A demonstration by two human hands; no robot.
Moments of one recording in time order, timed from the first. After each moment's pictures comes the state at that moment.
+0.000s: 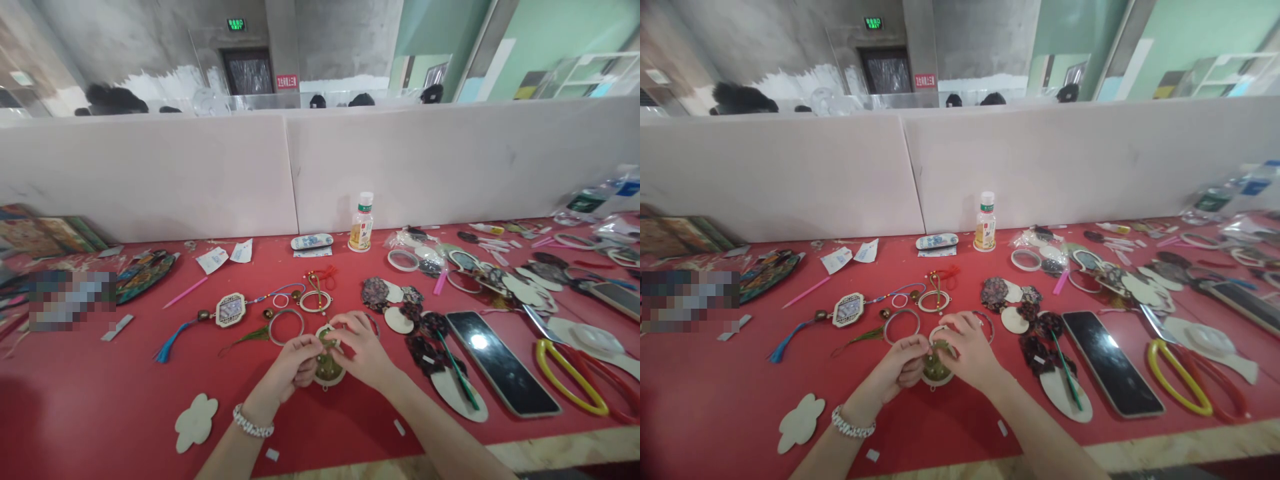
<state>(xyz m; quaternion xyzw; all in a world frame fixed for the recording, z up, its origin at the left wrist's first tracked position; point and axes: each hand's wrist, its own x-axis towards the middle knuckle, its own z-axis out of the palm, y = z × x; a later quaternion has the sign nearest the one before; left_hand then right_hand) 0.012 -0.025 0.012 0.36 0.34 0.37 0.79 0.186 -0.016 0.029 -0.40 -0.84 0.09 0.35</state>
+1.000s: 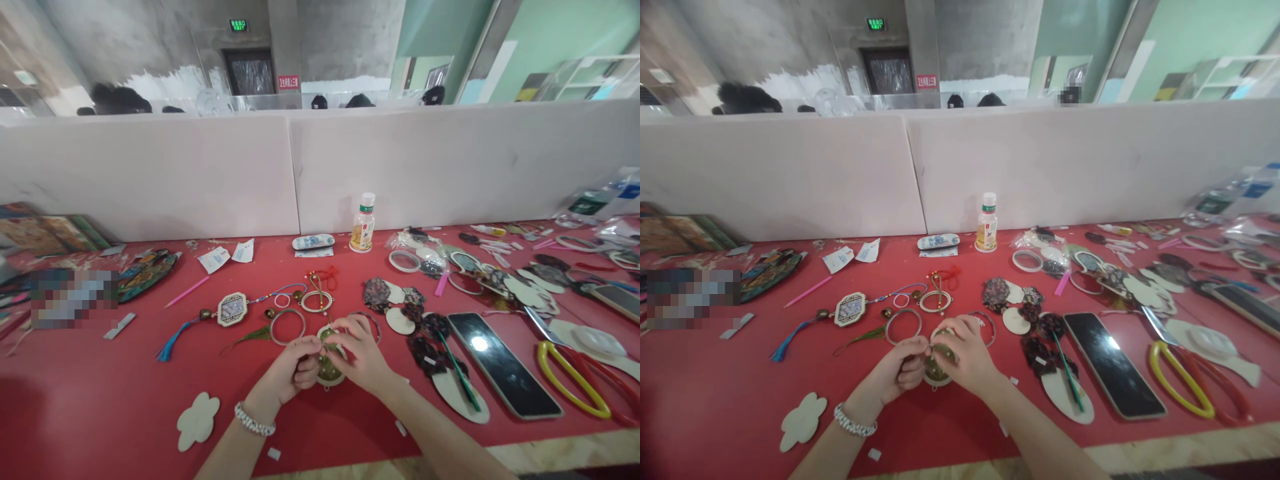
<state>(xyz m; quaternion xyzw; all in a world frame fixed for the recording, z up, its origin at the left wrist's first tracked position) 0.007 -0.025 0.016 0.30 0.28 0.34 0.84 0.179 -0.021 0.027 -0.39 -0.83 0.10 0.39</state>
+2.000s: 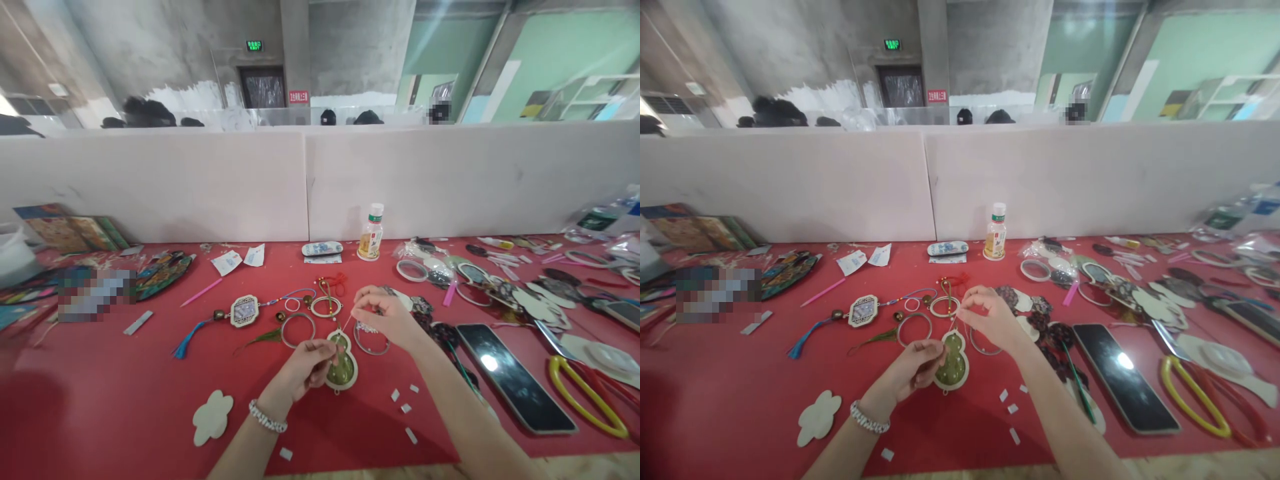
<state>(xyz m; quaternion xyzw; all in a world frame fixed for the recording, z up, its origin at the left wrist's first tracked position) 0.012 -0.027 0.029 0.36 0.35 0.37 0.78 0.200 0.011 0.102 -0.44 -0.76 0.29 0.37</state>
